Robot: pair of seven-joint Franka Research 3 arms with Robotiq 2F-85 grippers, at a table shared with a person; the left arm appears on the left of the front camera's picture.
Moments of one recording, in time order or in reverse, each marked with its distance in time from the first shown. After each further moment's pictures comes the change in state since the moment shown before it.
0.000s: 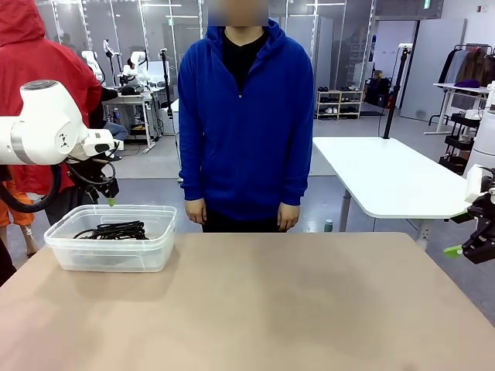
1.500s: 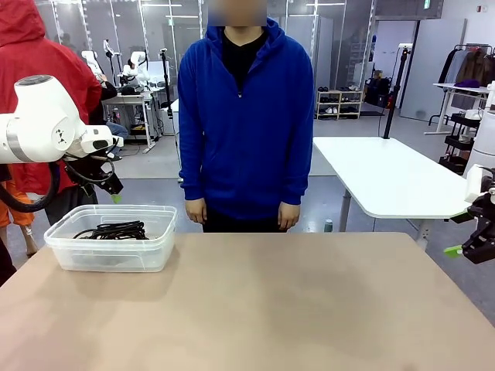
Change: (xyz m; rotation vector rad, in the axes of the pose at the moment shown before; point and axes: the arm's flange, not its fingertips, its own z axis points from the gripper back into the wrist) left arm -0.005 -0.007 0.013 -0.024 -0.020 -0.008; right arm 0.000 0.000 0.000 0.000 0.000 0.000
